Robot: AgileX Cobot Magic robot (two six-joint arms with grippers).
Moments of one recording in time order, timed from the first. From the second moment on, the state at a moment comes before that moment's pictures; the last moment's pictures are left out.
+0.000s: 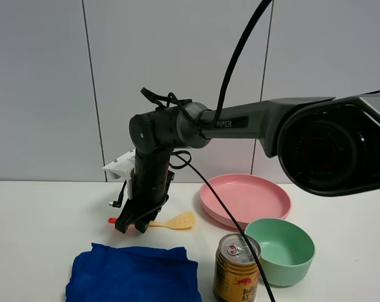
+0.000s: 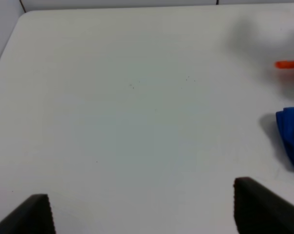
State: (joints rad) left arm 0.08 0.00 -0.49 0.02 1.06 -0.05; right arm 0.73 2.62 -2.24 -0.12 0.96 -0.28
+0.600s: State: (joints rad) left arm 0.08 0.00 -0.49 0.02 1.06 -0.05; right arm 0.73 2.62 -2.24 -0.12 0.91 -0.24
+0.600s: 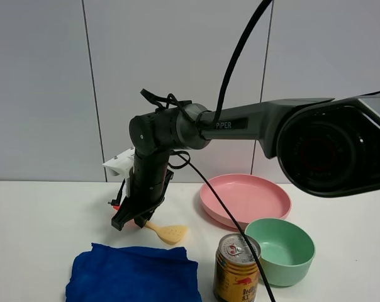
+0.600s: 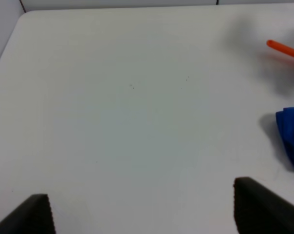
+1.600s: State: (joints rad) left arm 0.08 0.00 -0.49 0.02 1.06 -0.05; right arm 0.73 2.25 -2.24 -0.05 1.21 -0.23
